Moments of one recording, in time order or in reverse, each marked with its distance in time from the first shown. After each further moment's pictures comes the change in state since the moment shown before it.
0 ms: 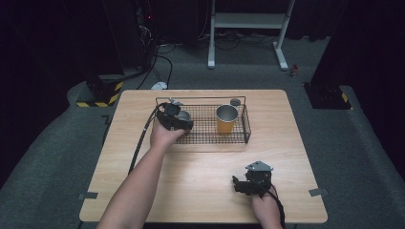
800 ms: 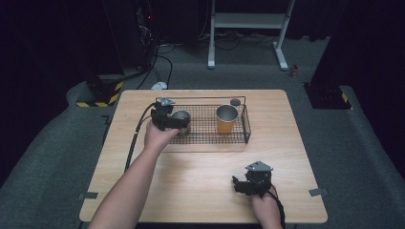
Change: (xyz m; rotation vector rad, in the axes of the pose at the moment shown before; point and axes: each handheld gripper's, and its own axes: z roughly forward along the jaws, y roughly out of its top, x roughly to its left) left arm 0.009 -0.005 -0.033 -0.159 -0.056 -0.028; right arm 0.000 0.000 0.000 -0.002 0.002 -0.007
